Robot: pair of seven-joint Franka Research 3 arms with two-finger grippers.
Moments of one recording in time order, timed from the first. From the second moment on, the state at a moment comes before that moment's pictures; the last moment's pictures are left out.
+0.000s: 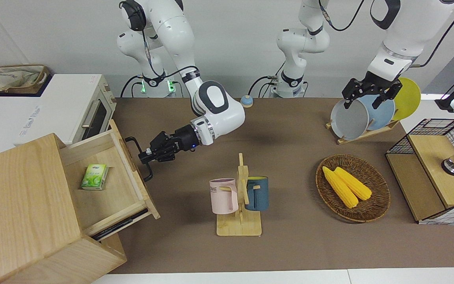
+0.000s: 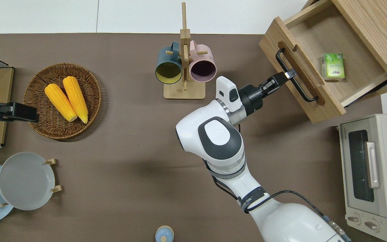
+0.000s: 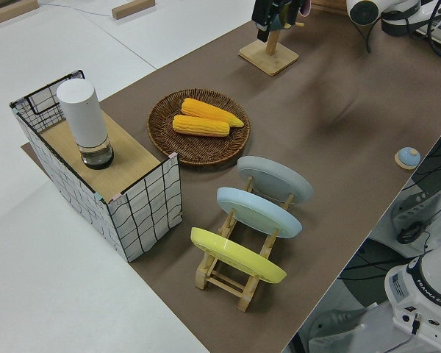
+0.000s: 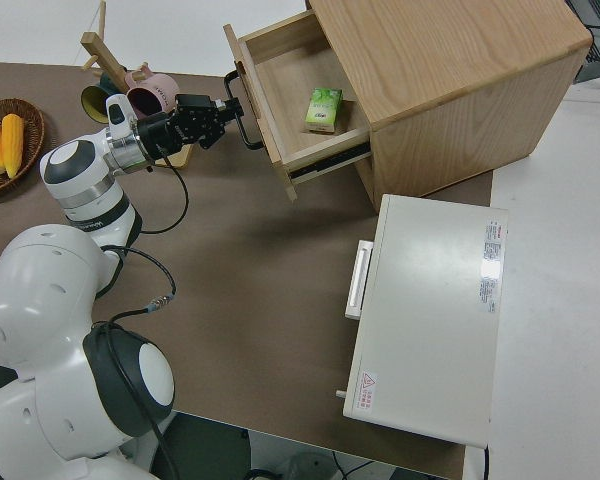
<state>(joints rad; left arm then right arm) -0.15 0.04 0.15 -1.49 -0.02 1.56 0.05 0.54 0.51 0.02 -1.62 -1.53 1.52 0.54</state>
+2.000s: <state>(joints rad) -0.15 0.04 0.15 -1.49 -0.02 1.56 0.05 0.74 0.58 0.00 -1.51 -1.42 1.36 0.53</state>
